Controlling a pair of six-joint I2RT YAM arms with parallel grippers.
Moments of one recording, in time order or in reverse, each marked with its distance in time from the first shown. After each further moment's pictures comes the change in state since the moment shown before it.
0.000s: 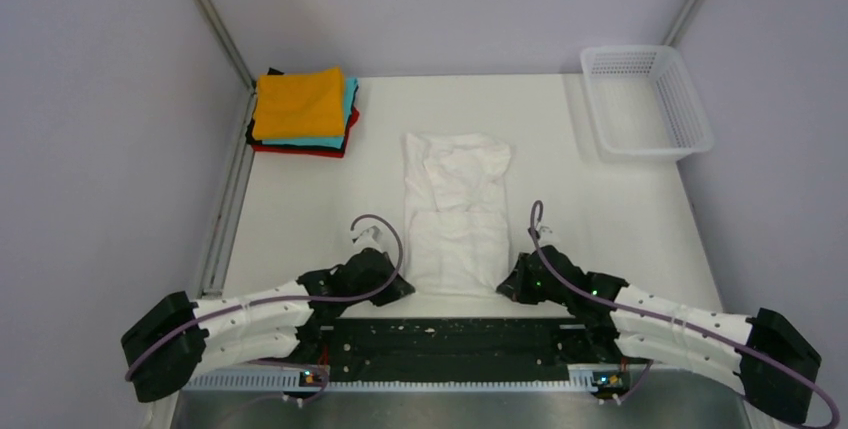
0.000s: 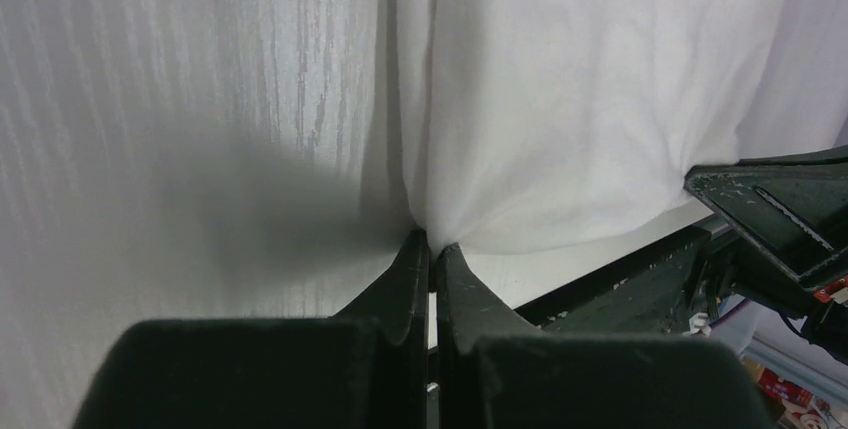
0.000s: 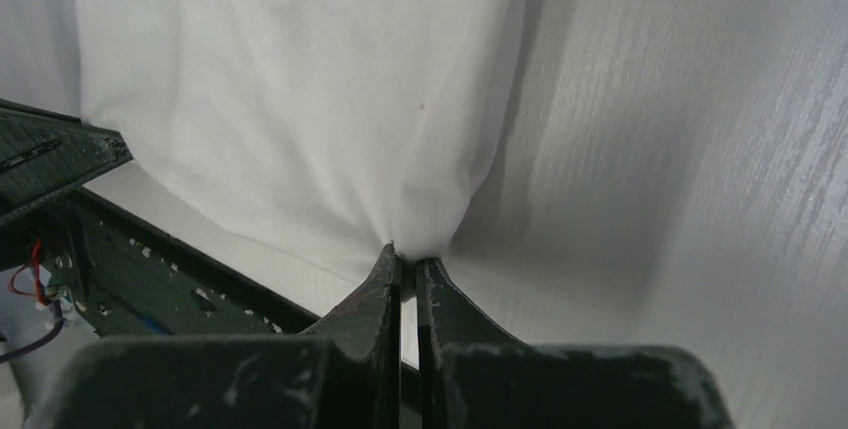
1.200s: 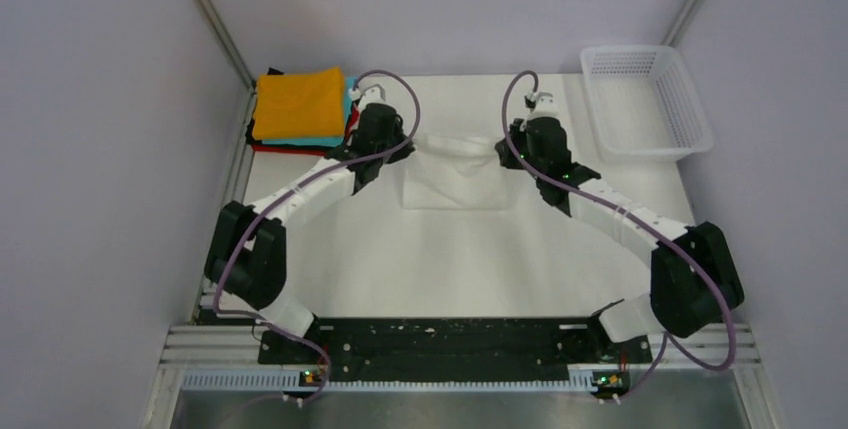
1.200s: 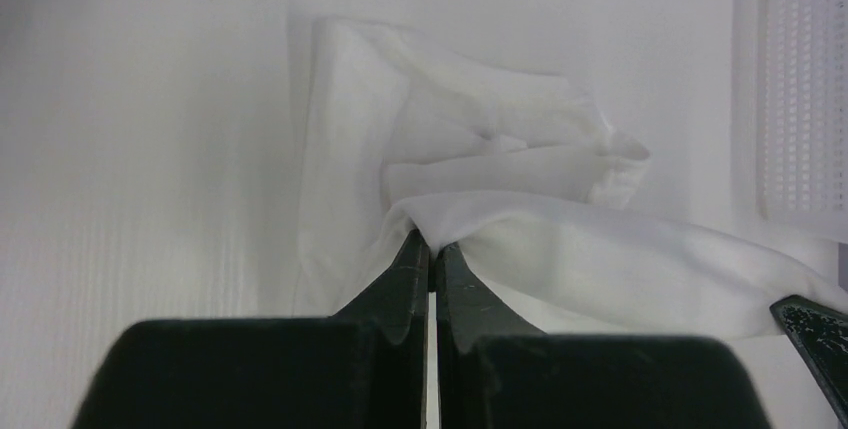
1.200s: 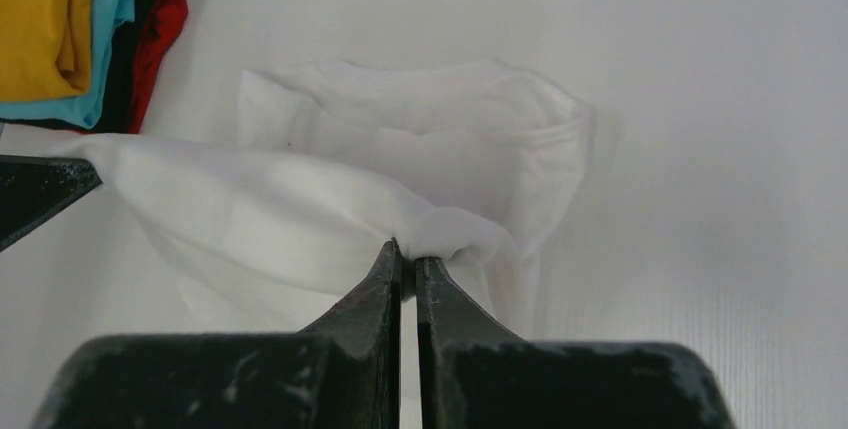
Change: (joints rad) left arm 0.464 0.608 0.896 -0.042 -0.109 0.494; right arm -0.463 0.579 0.710 0.240 0.043 -0.530
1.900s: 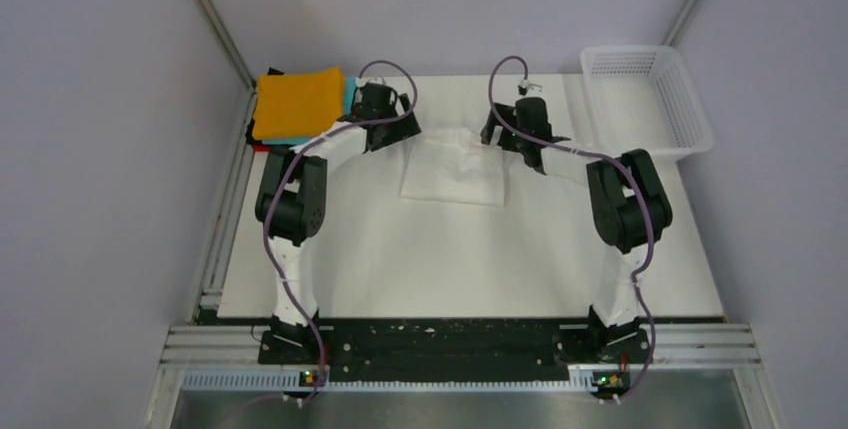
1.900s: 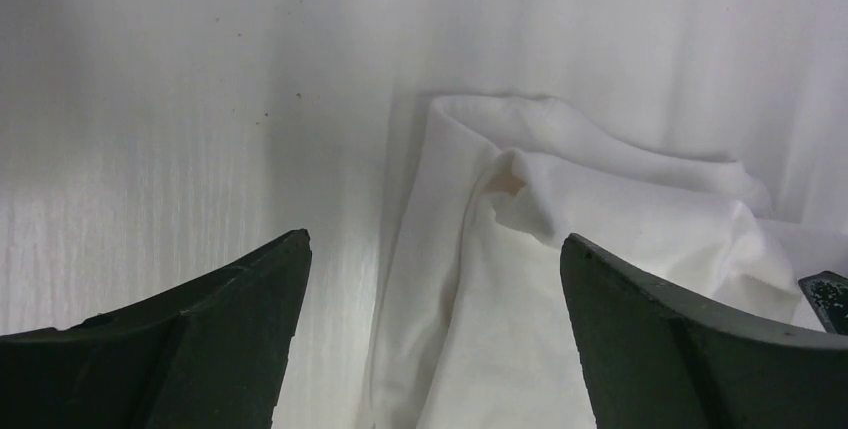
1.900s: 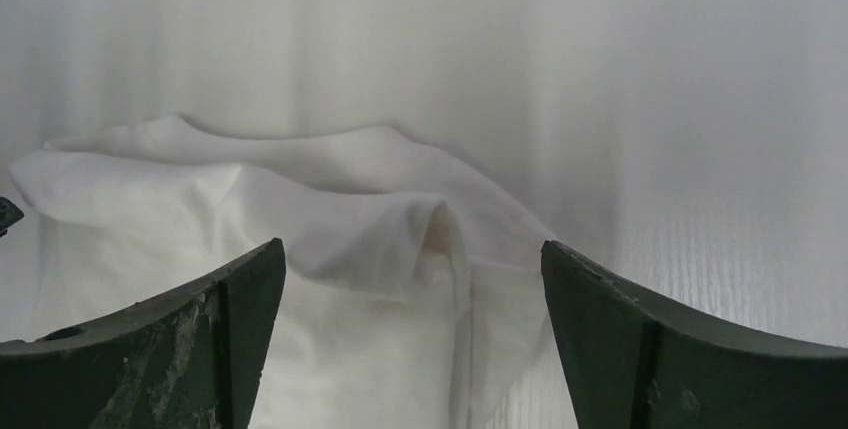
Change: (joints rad) left arm 0.178 0.536 0.418 -0.064 0.185 0.092; right arm -0.151 0.594 0.324 0.116 -0.087 0.006
